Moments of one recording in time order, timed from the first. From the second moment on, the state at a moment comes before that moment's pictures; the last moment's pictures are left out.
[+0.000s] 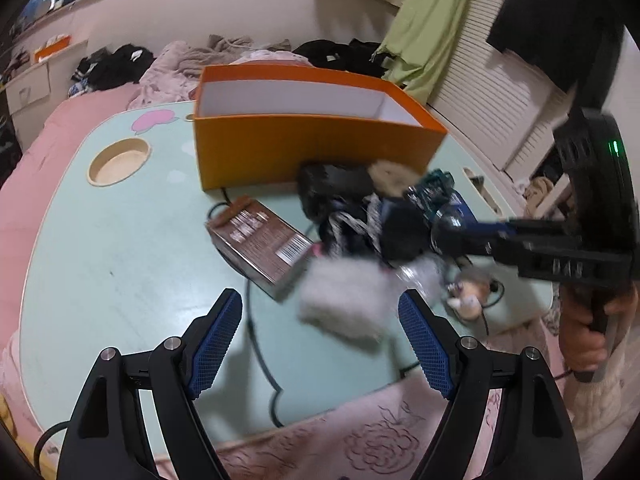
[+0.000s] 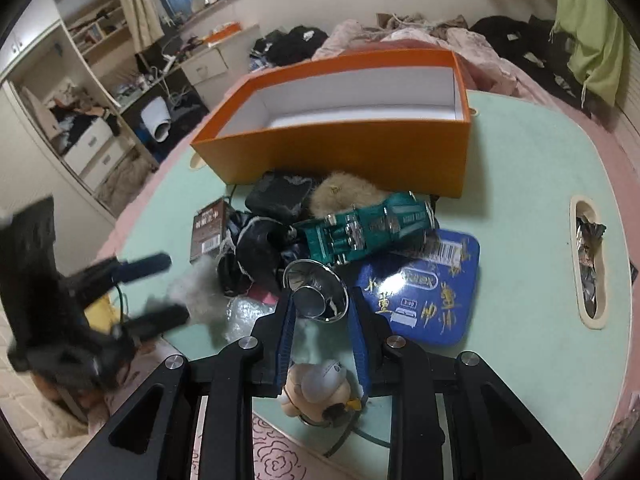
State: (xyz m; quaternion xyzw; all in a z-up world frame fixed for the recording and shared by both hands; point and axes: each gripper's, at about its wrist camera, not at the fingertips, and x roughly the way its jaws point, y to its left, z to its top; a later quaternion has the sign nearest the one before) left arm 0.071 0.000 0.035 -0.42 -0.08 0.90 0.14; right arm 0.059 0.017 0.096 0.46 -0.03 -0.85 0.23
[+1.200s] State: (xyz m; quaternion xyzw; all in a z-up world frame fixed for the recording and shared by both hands) left arm 0.073 0.015 0.000 -0.47 0.00 0.88 0.07; right arm 0.132 0.023 0.044 0.39 0.08 -0.91 0.12
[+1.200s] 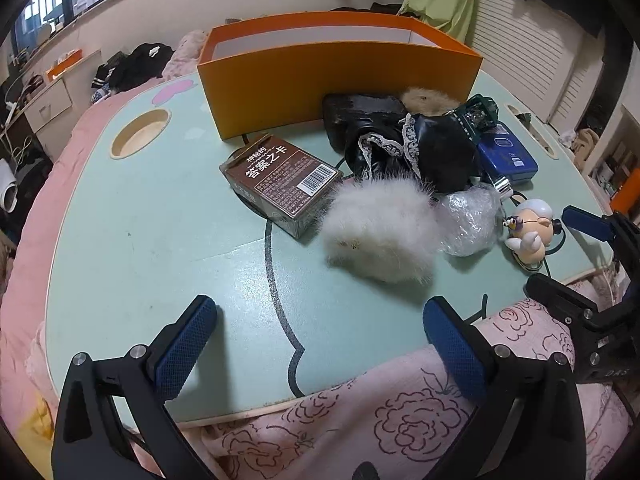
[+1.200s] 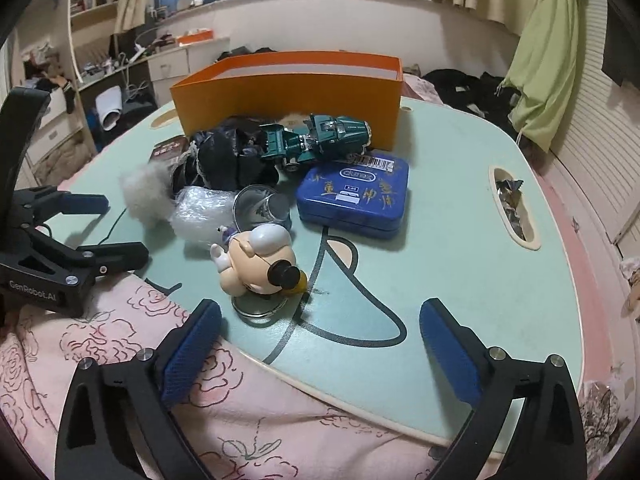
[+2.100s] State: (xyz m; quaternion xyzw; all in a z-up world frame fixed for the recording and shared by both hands) left arm 0.072 0.012 0.001 -0.46 0.00 0.89 0.07; right arm 0.131 0.012 0.052 0.36 0.08 -0.92 0.15
